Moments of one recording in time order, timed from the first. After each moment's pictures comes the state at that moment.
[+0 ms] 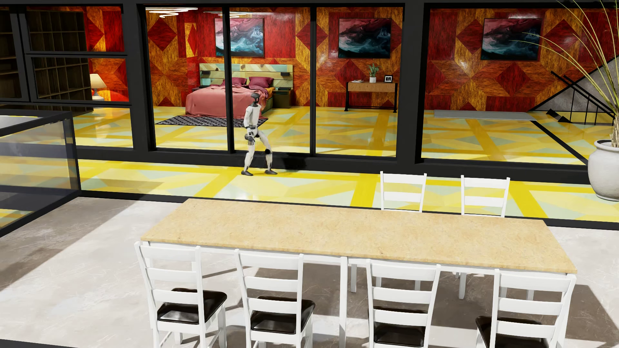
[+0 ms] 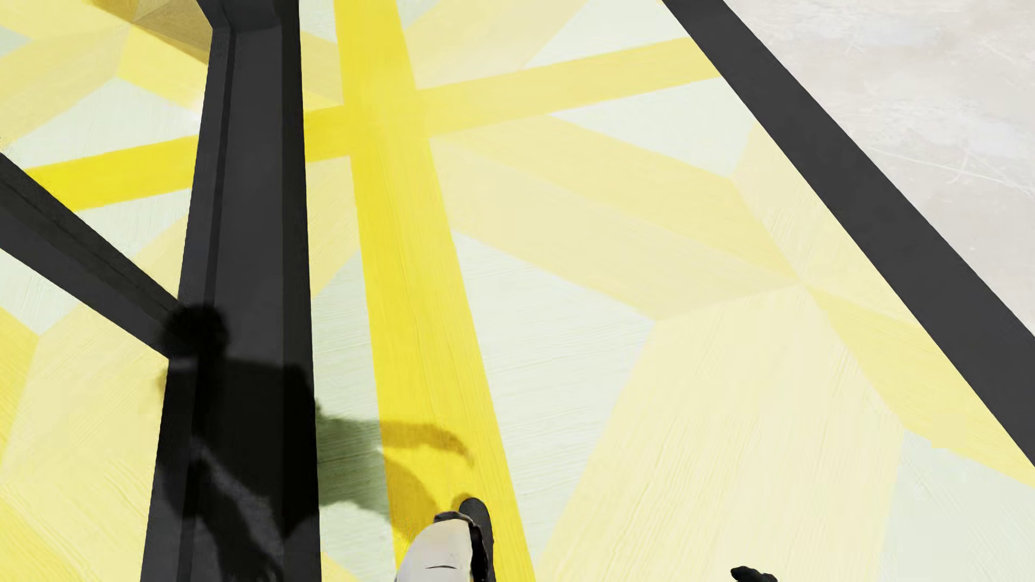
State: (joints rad) body -0.57 0.07 0.06 0.19 0.20 0.08 0.17 0.02 0.18 0.56 0.35 0.45 0.13 0.06 -0.36 0.06 -0.13 -0.03 -0.17 -0.07 -0.17 0.83 0.72 1.35 -0.89 0.23 0.21 -0.21 0.00
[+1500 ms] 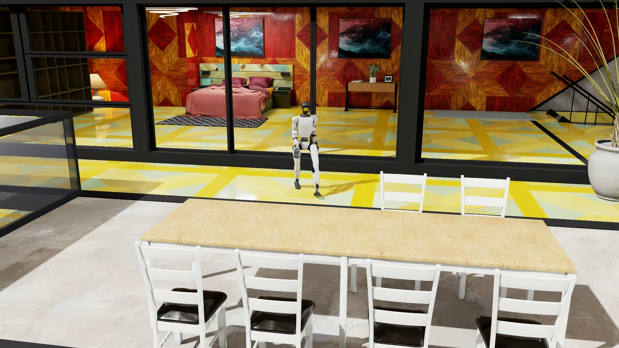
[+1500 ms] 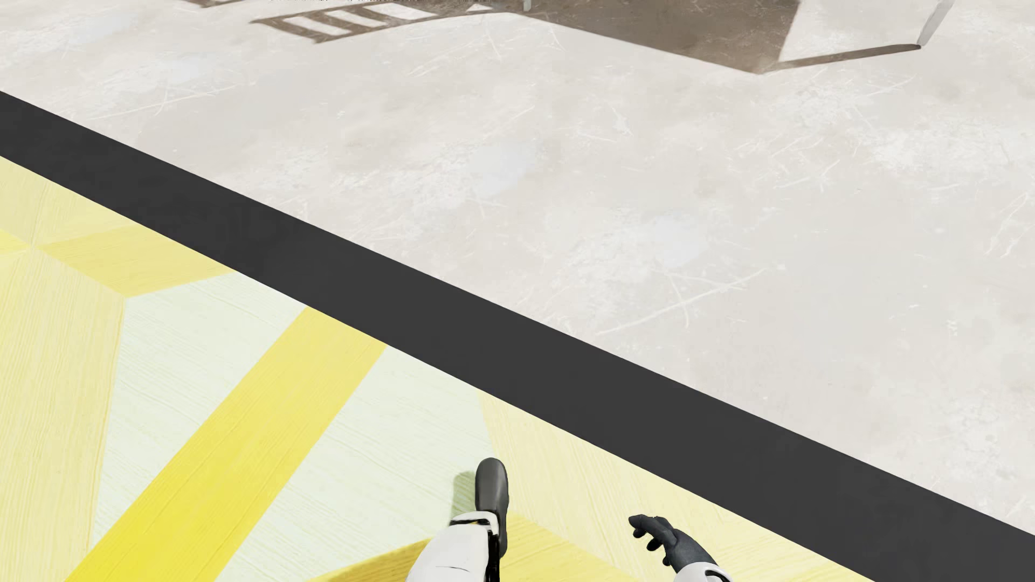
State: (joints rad) body -0.53 0.30 0.07 0.06 0.15 0.05 0.10 -0.02 0.19 0.28 0.35 0.38 0.02 0.05 -0.37 -0.04 0.02 -0.08 -0.13 0.08 -0.01 0.84 0.74 1.54 -0.85 0.17 0.16 -0.33 -0.03
